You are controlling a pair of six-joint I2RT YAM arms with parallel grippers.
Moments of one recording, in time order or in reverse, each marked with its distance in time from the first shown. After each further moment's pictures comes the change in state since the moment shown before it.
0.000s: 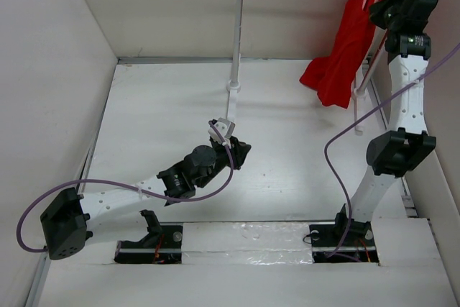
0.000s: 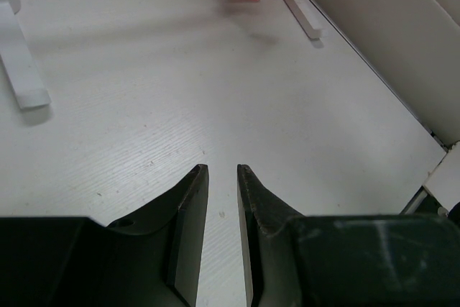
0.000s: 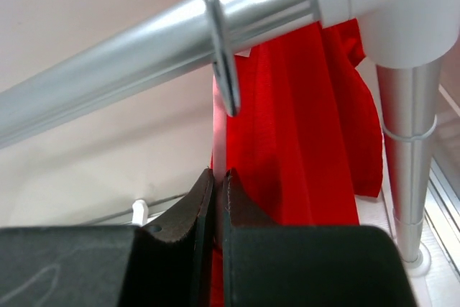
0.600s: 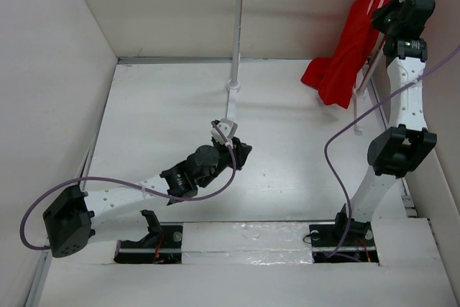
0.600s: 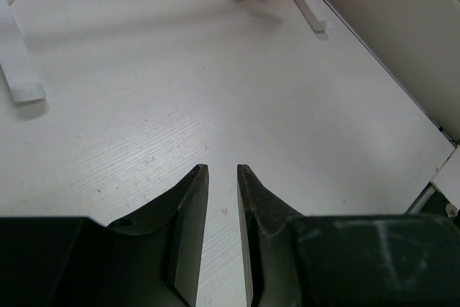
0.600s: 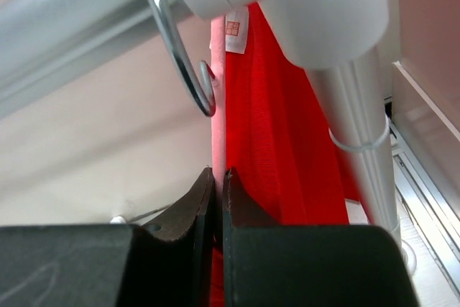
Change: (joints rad) left arm 0.000 0.032 0.000 0.009 0.002 0.000; right arm -0.021 0.019 -0.076 0.080 0.079 0.010
